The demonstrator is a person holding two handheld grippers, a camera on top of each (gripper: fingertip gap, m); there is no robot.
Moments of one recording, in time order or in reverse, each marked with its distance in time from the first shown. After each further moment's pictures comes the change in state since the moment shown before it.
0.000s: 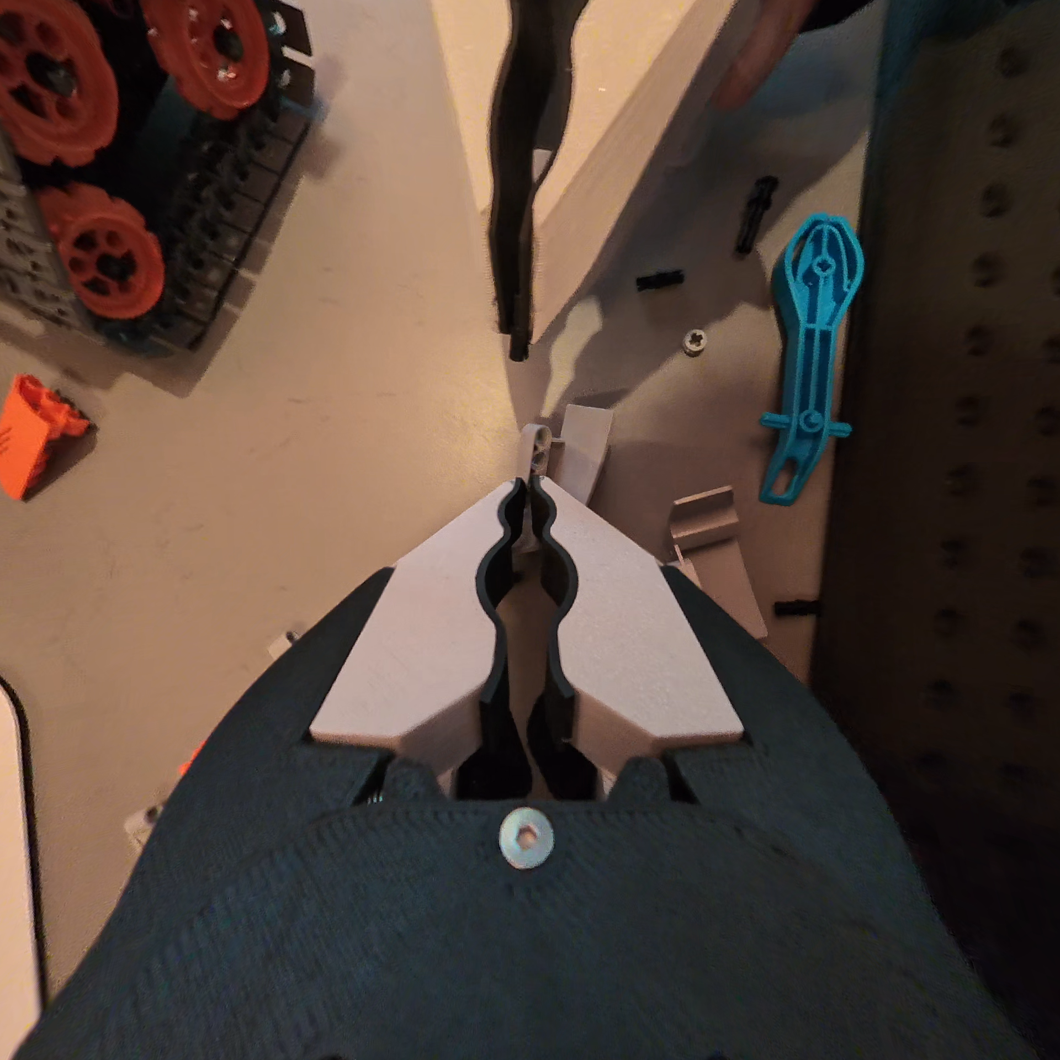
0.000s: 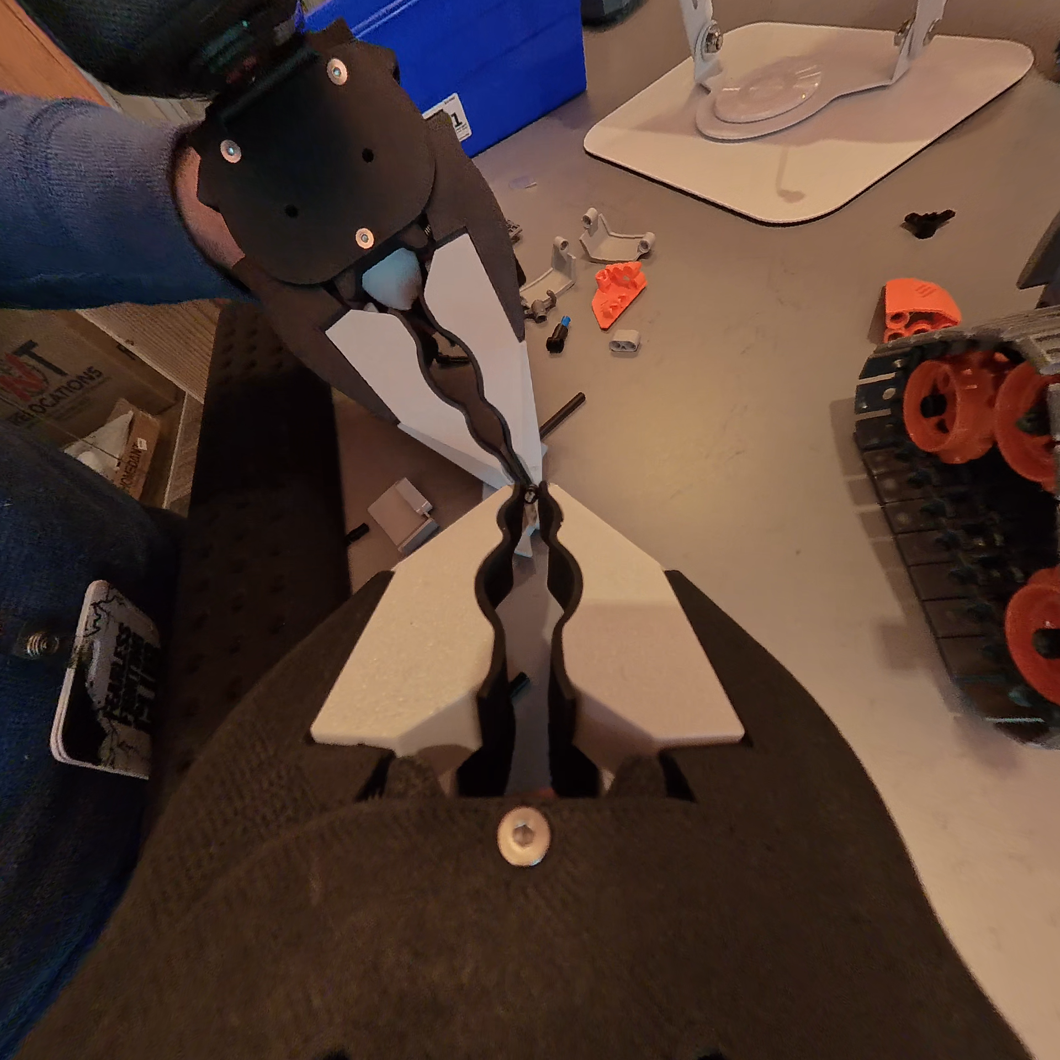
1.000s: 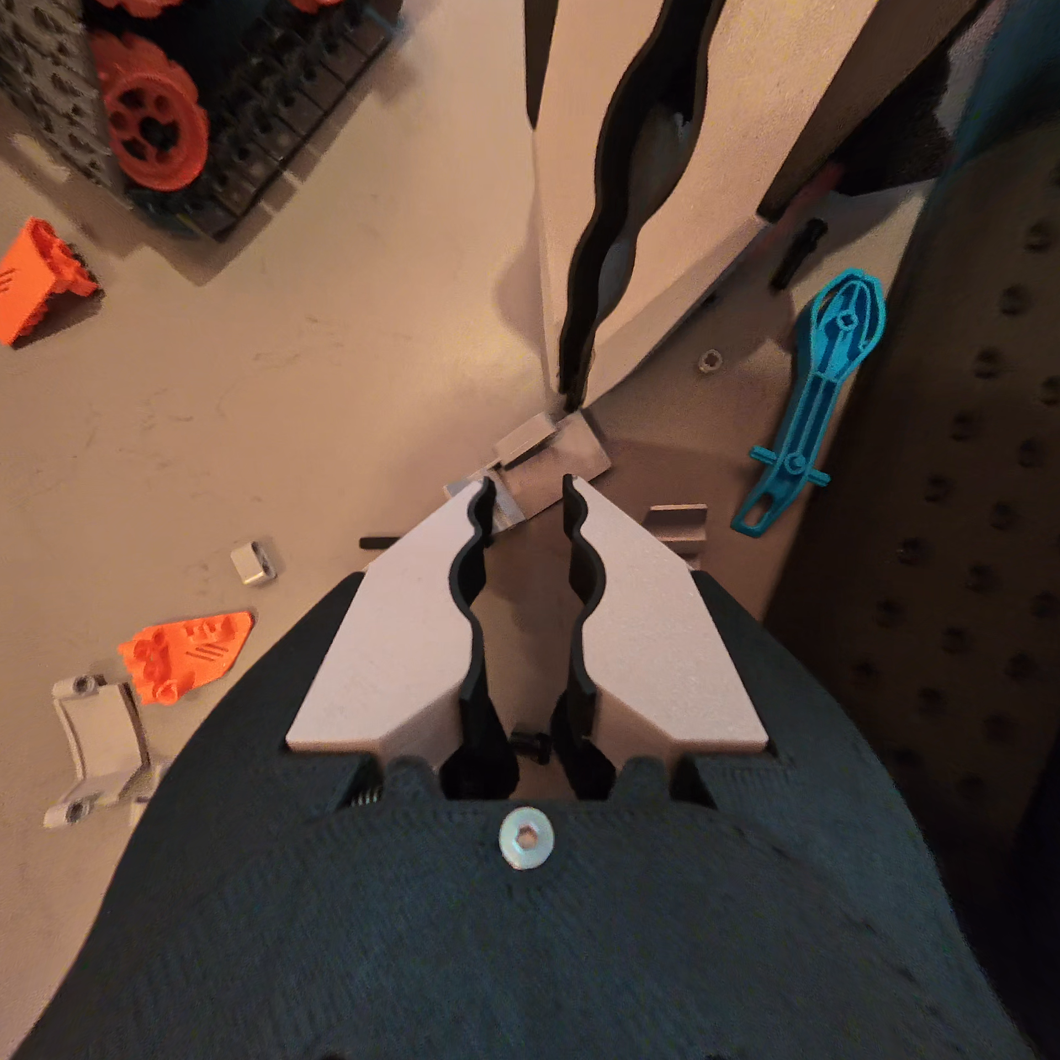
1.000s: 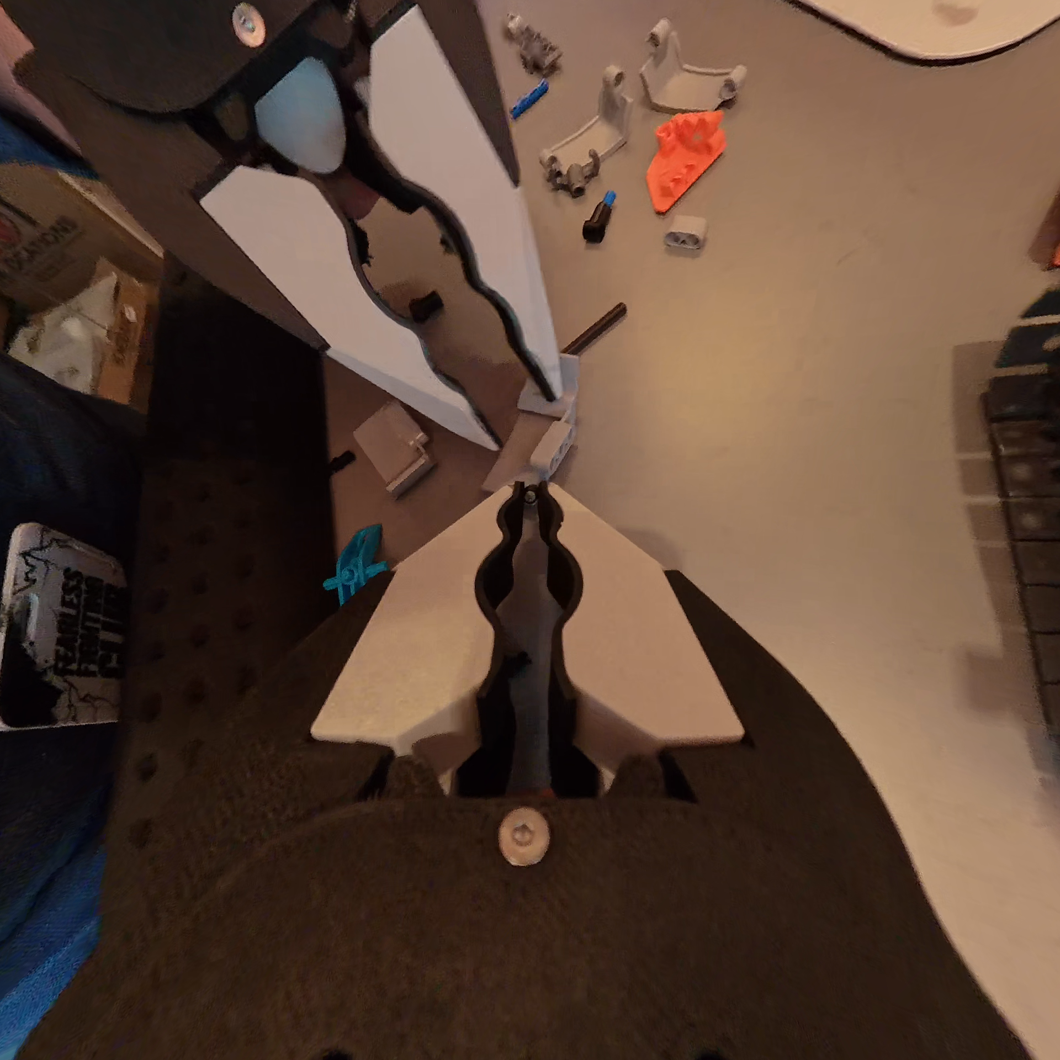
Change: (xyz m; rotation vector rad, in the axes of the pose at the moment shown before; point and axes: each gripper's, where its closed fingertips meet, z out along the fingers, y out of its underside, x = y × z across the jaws) left arm 0.005 0.005 -0.008 -0.041 -0.101 -0.221; right arm -0.005 0.033 0.019 -0.211 -0.050 -0.053
